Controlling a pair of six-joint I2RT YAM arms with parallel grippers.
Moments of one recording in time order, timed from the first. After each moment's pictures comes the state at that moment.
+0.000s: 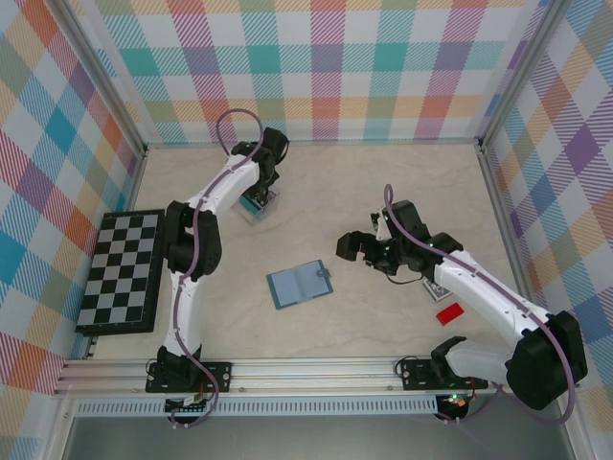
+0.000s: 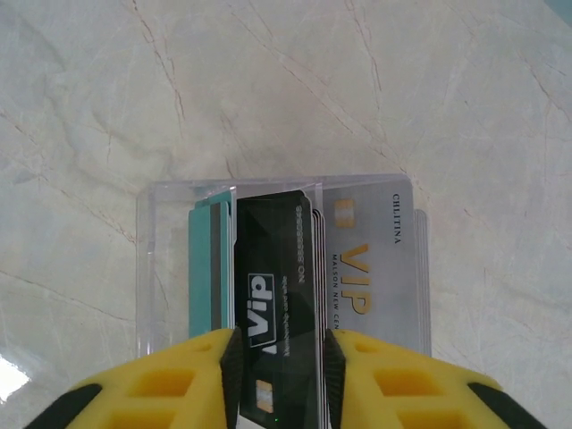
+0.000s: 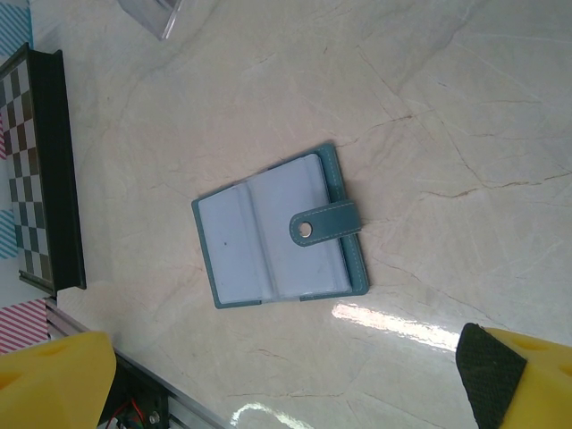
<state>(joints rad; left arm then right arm) -0.38 2.23 2.04 -1.02 -0.43 -1.09 0.54 1.18 0.86 -0.57 -0.37 0.74</state>
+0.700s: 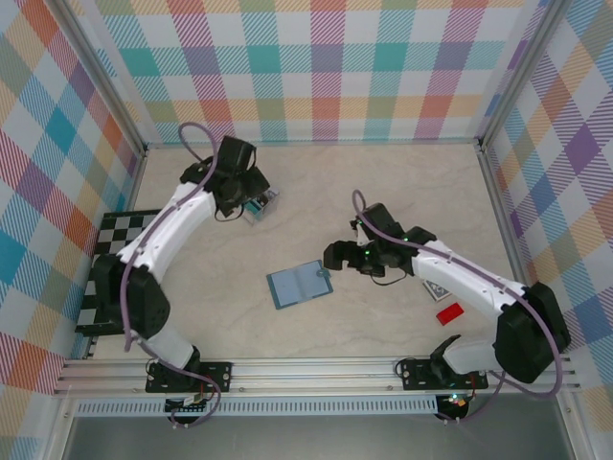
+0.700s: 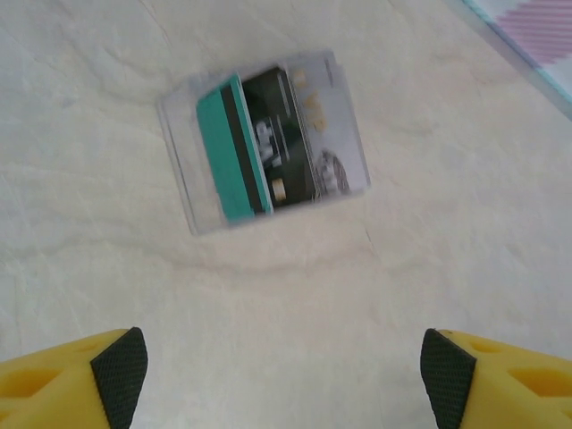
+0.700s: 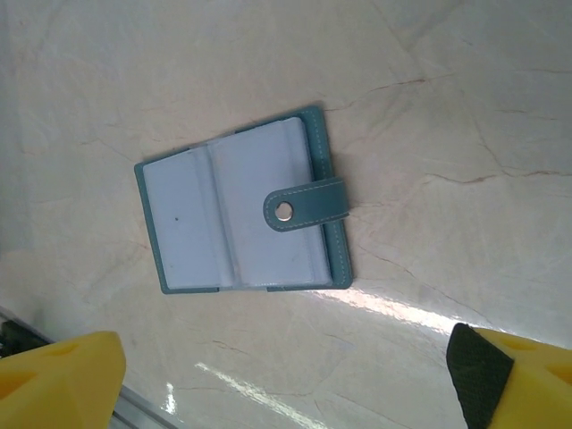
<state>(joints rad) -0.37 1.58 1.47 -0.86 -0.12 -0.91 0.69 1.36 0.96 -0.62 -0.25 0.68</state>
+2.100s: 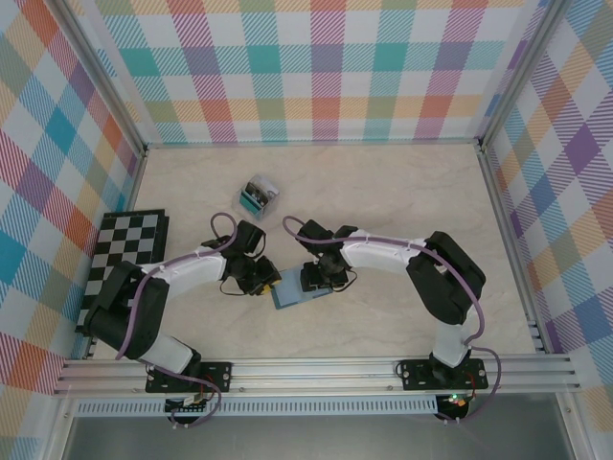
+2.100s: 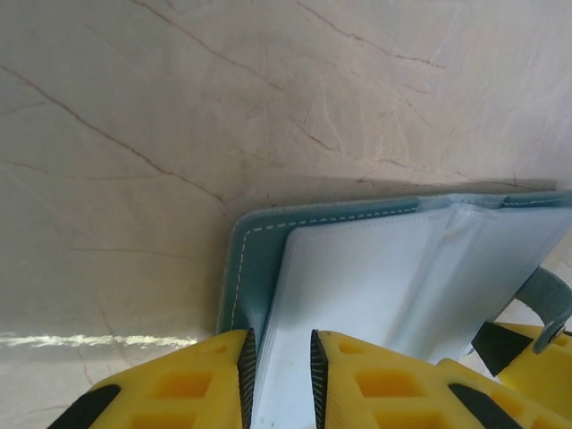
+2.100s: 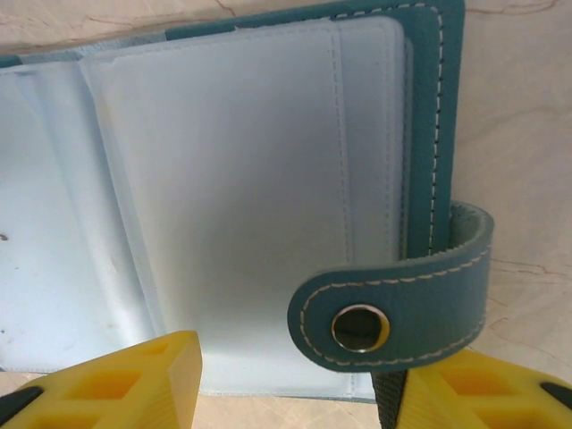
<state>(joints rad) -0.50 1.51 0.75 -0.45 0.34 -1.05 0.88 1.86 1.20 -0.70 -0.13 0.66</state>
